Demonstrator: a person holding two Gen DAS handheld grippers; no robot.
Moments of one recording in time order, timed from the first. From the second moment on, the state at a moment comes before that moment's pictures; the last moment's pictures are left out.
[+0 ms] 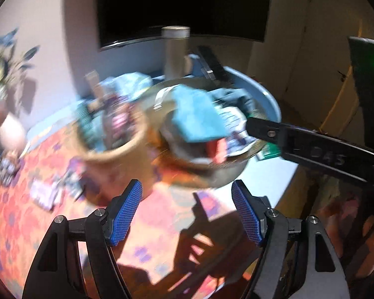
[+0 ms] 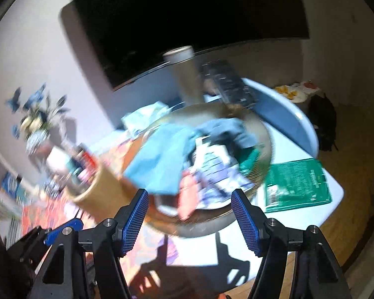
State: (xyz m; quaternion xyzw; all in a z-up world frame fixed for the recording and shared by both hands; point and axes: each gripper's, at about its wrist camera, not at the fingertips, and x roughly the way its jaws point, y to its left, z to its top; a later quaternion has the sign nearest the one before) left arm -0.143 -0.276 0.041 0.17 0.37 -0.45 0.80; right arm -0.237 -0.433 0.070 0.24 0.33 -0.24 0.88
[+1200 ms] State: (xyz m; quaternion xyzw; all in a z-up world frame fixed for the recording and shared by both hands) left arm 0.086 0.020 0.013 0.02 0.42 -0.14 0.90; right arm -0.001 -0.192 0.035 0.12 0.43 0.04 0.89
